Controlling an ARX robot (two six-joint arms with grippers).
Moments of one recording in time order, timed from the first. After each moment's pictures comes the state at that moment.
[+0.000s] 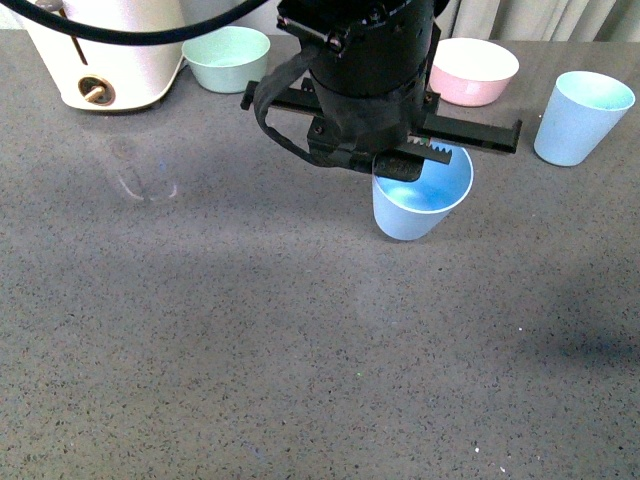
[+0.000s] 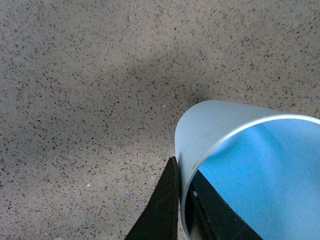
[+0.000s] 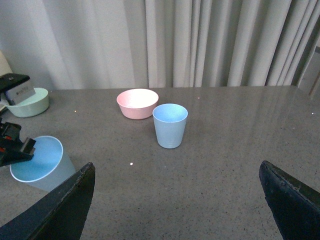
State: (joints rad) left arm -0.67 2.13 1.49 -0.33 -0.13 -0.28; right arm 0.00 0.01 0.02 0.00 0.00 -0.01
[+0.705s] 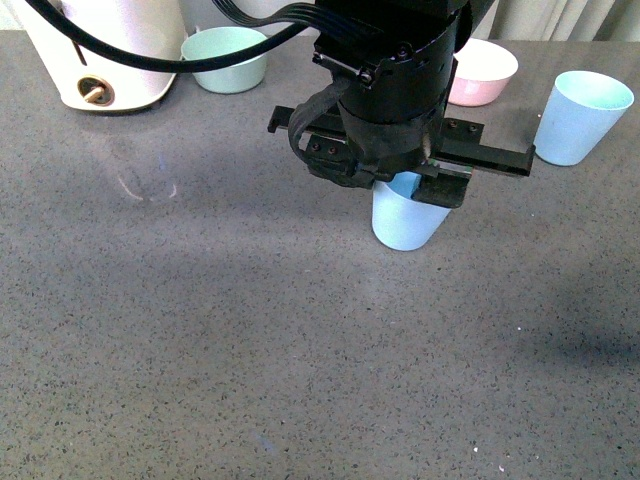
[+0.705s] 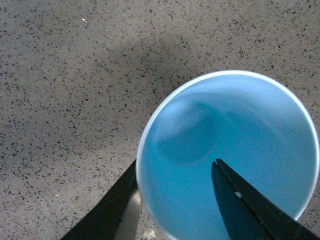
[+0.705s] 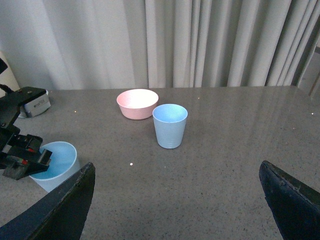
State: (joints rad) left arm -0.69 2.21 1.56 -0.35 -0.09 -0.28; right arm 0.00 0.01 0.02 0.00 0.00 -0.01
